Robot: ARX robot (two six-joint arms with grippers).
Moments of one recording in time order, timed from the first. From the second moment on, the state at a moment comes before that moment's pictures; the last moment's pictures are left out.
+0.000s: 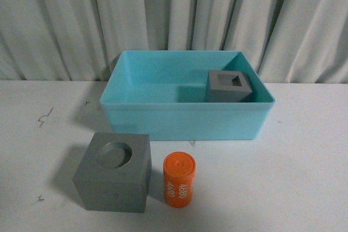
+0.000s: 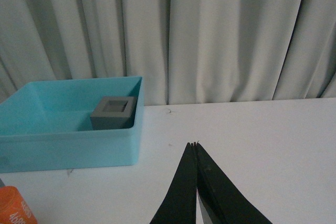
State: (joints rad) left arm 0.00 0.01 0.01 0.00 0.00 -0.01; right arm 0.00 0.27 0.01 0.28 0.00 0.01
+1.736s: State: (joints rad) left arm -0.36 1.04 0.44 0.02 -0.28 -0.27; right arm 0.00 0.00 0.01 0.00 0.00 0.01
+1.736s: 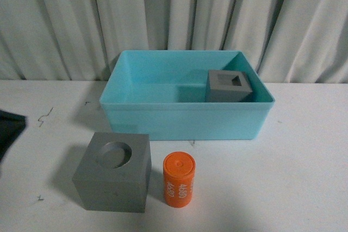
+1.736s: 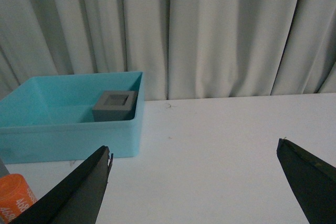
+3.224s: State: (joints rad) left arm -0.36 1.80 0.68 0.36 -0.22 -0.17; right arm 0.00 0.00 0.01 0.00 0.00 0.01
